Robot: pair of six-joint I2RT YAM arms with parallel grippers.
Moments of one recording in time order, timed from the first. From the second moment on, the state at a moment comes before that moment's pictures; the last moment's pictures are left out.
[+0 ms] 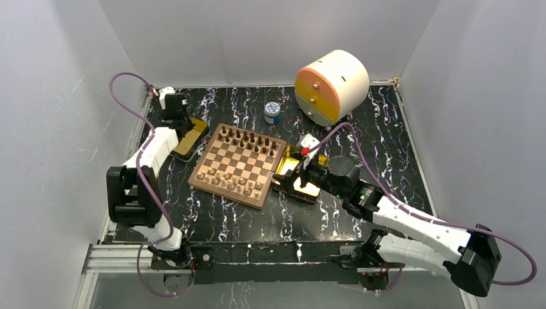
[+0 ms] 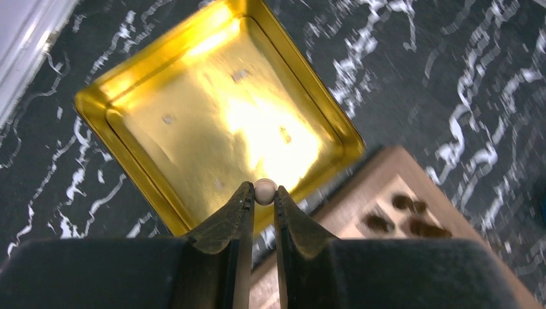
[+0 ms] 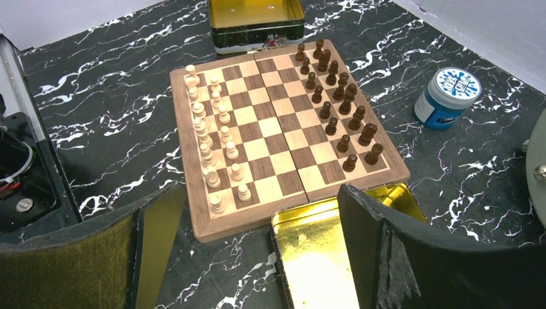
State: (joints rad) left arm -0.02 1.64 1.20 -0.30 -0.37 -0.41; right arm 0.95 0.93 0.64 0.16 -0.04 0.01
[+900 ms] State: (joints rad) left arm -0.21 1.28 0.81 -0.38 -0.30 -0.46; right arm 0.95 0.89 0.66 0.05 -0.04 0.04
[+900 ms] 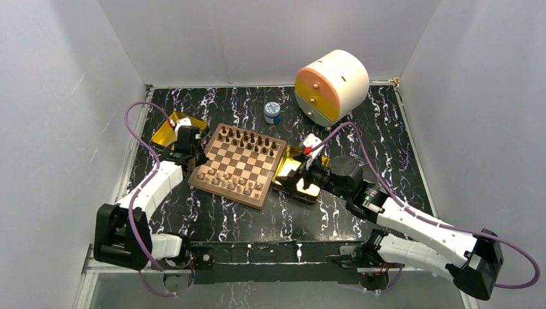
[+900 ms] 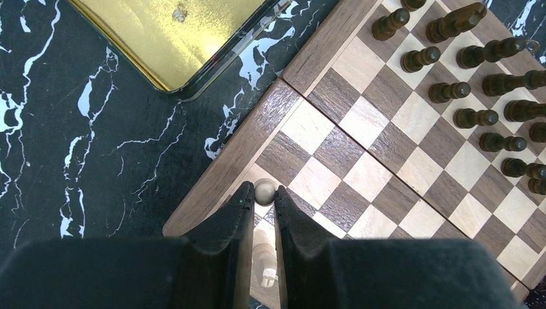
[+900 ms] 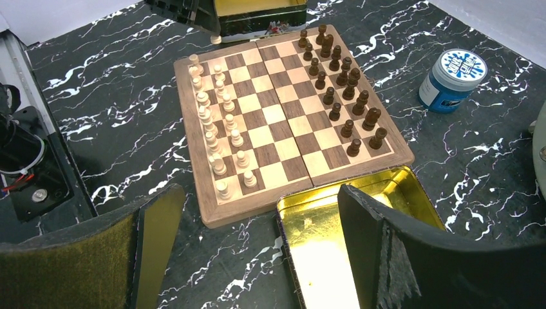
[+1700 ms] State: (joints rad) left arm -0.23 1.37 0.76 -0.32 -0.31 -0.47; right arm 0.95 0.87 0.66 0.04 -0.03 0.04
